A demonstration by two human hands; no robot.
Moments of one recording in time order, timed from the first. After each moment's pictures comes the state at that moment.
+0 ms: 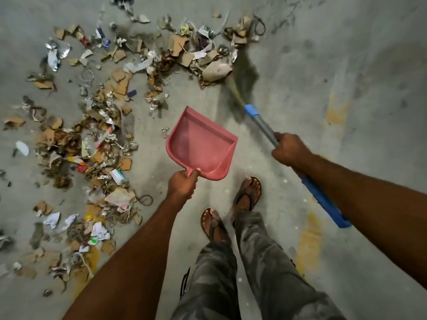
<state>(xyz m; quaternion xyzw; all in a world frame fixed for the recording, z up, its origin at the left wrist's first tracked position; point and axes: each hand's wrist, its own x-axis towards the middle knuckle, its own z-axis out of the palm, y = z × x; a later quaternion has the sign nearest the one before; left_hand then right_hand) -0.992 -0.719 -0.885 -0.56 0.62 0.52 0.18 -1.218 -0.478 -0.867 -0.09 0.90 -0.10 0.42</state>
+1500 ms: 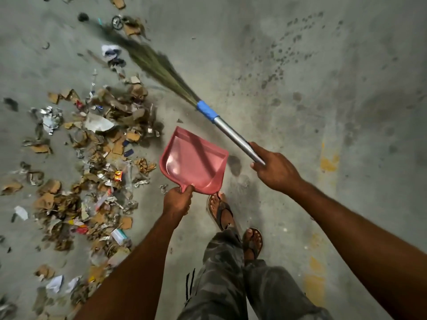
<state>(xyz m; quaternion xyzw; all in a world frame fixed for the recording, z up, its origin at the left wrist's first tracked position) -1.221 -0.831 -0.879 -0.58 0.60 0.50 0.21 -1.408 -0.597 -0.821 -0.15 0.90 -0.20 0.36</state>
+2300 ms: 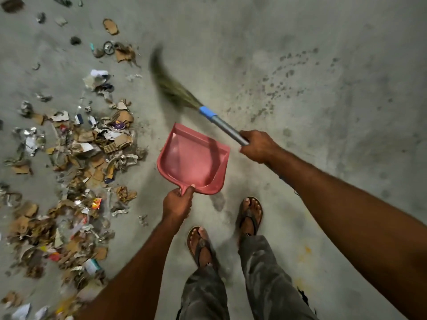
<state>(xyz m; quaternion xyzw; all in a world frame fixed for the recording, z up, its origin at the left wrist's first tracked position) -1.401 -0.784 -0.911 -0.59 0.60 0.52 0.15 -1.647 -0.631 -0.874 -0.15 0.88 -0.17 0.41</state>
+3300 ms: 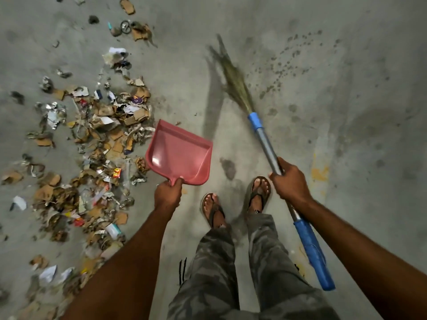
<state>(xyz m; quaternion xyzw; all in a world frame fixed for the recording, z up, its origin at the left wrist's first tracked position) -1.240 -0.835 -0.855 -0.61 0.60 0.50 0.13 -1.410 -0.552 -0.791 0.09 0.90 -0.28 0.33</state>
